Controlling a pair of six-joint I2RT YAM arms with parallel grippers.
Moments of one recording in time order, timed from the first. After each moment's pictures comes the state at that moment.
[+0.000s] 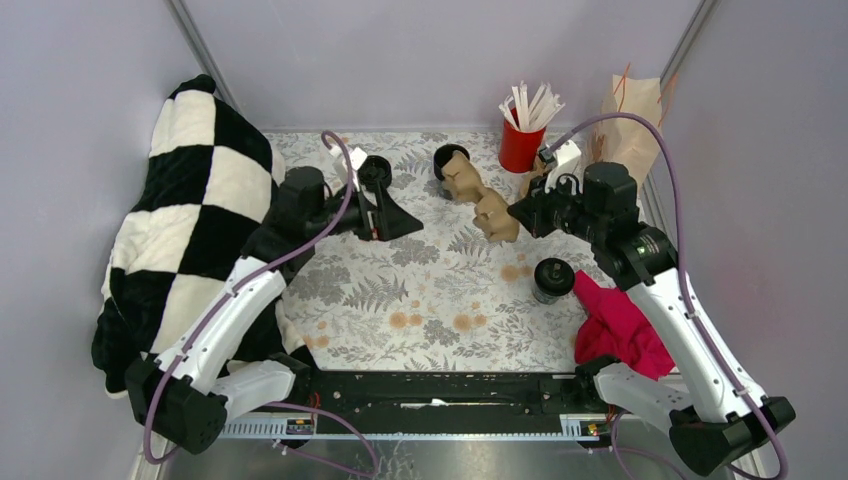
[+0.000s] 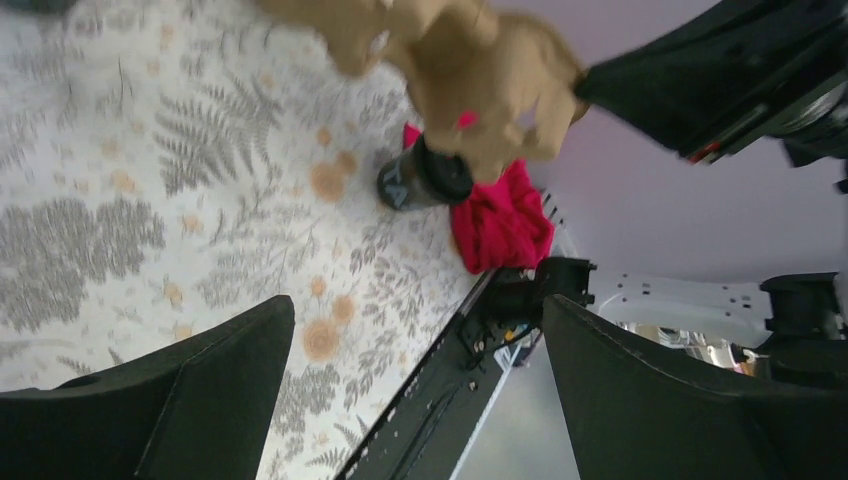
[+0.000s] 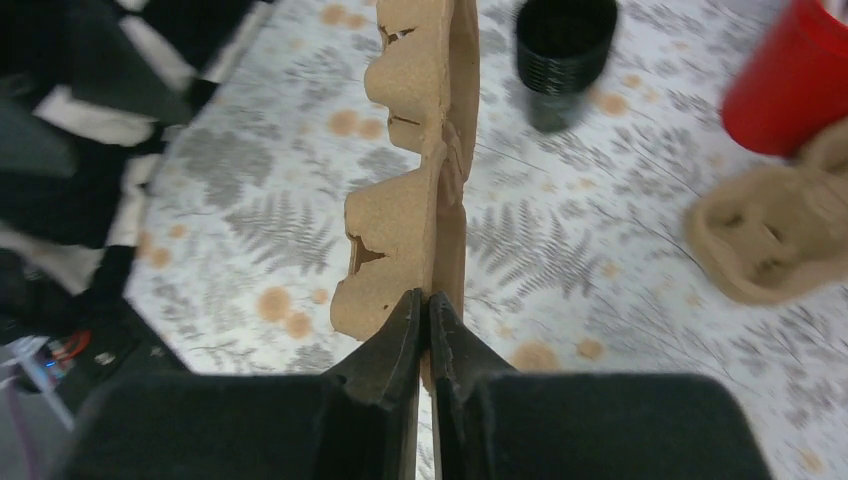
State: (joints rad) left arm -0.43 1.09 0.99 -0.26 0.64 -0.63; right arm 0.41 1.03 1.19 -0.59 -0.25 0.06
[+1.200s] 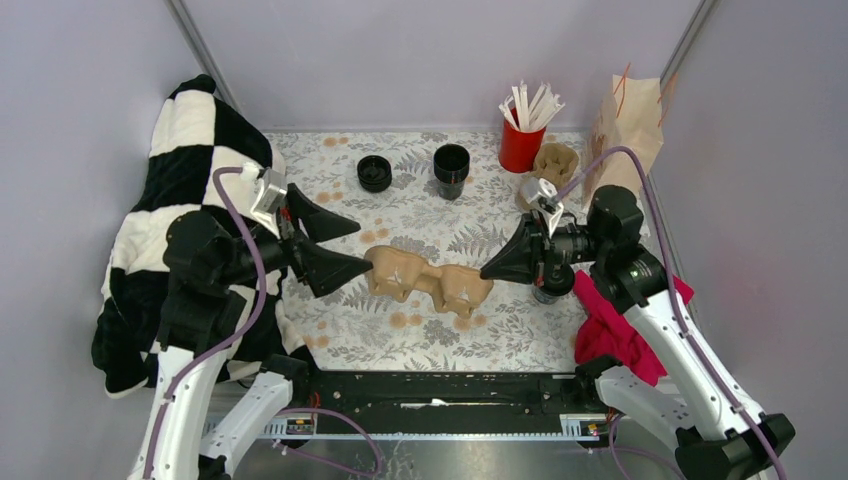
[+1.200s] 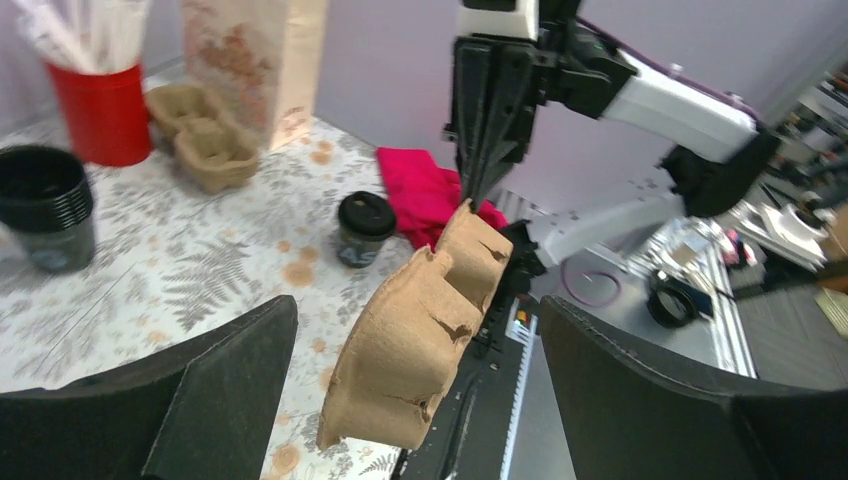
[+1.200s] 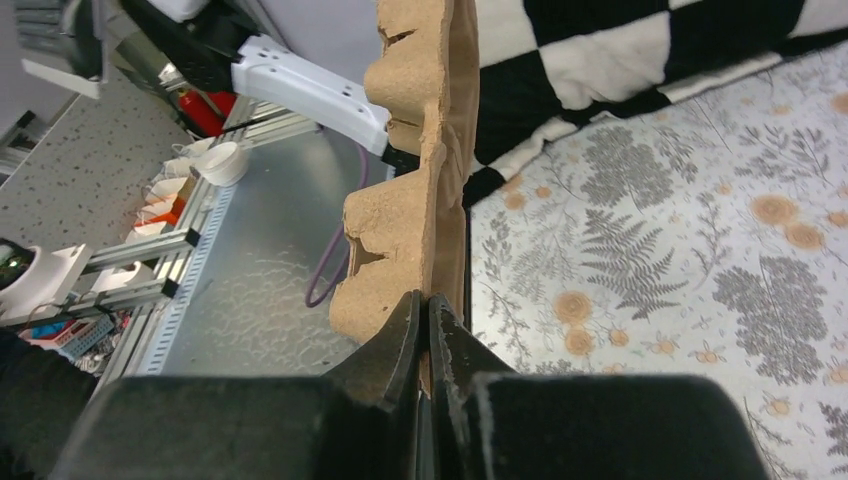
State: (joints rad) left arm -0.24 0.70 1.14 -0.38 0.95 -0.41; right arm 0.41 0.91 0.95 -0.22 -1.22 0.18
